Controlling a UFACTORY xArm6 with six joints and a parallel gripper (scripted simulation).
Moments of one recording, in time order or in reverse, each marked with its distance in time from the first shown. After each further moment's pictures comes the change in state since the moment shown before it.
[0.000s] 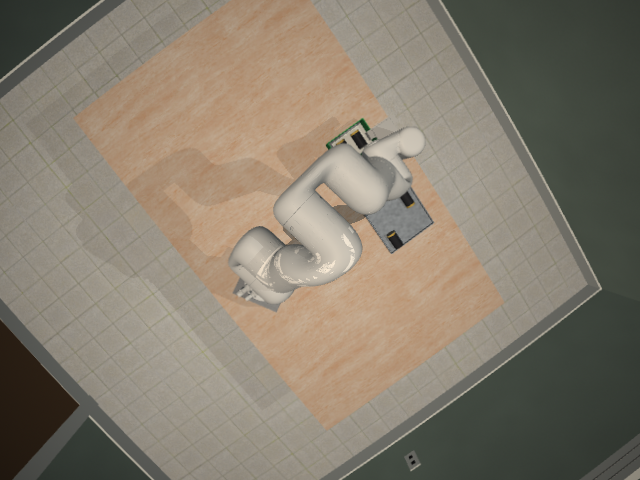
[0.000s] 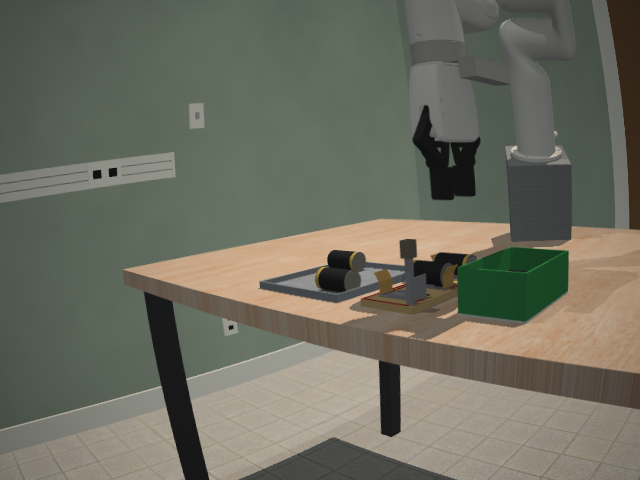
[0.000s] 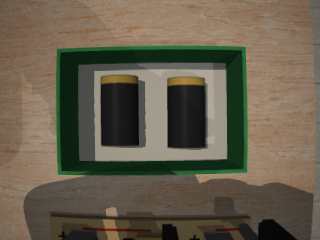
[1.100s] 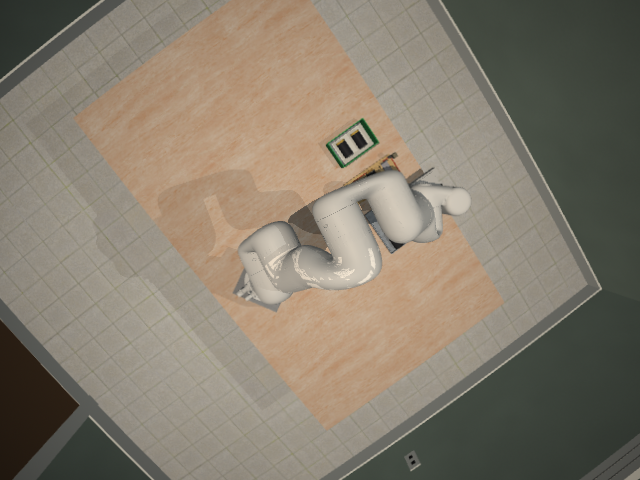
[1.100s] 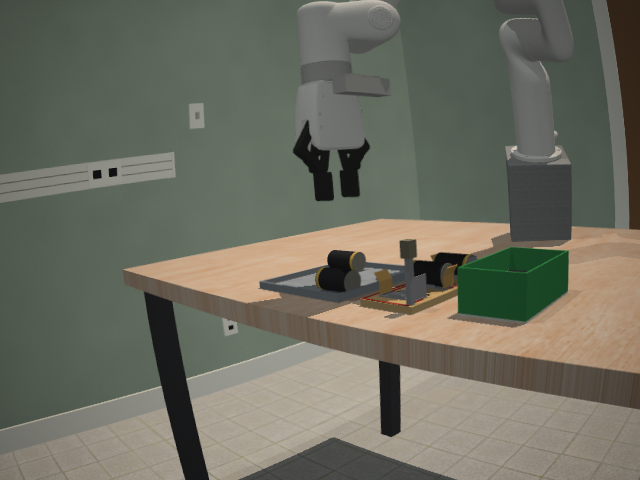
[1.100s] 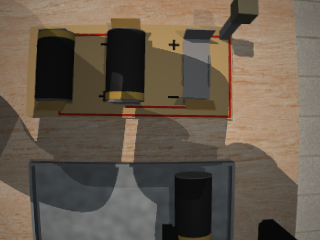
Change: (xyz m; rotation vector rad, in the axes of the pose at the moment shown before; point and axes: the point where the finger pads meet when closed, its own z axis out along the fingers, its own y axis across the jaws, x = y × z) arm -0.190 0.020 0.002 0.000 0.010 -0.005
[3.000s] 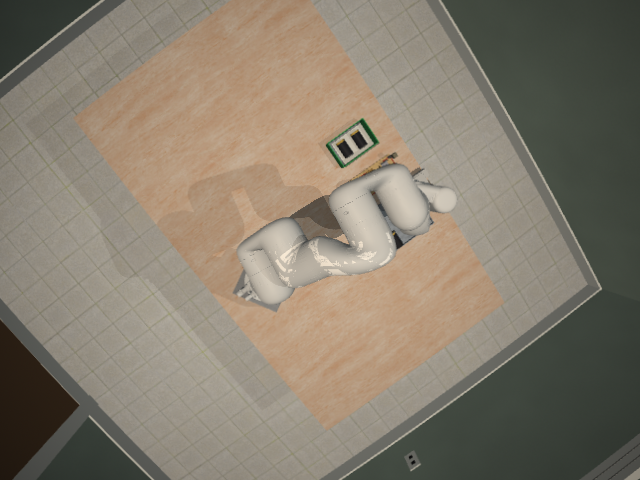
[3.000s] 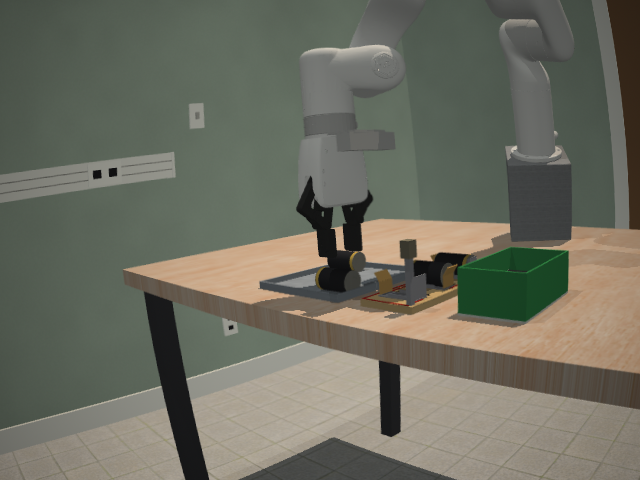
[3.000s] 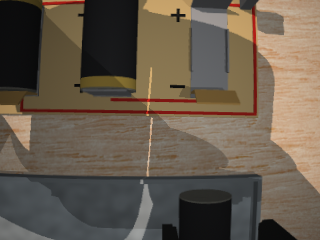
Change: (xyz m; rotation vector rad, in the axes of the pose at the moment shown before) arm -0.001 0.002 0.079 -0.001 0.000 -0.003
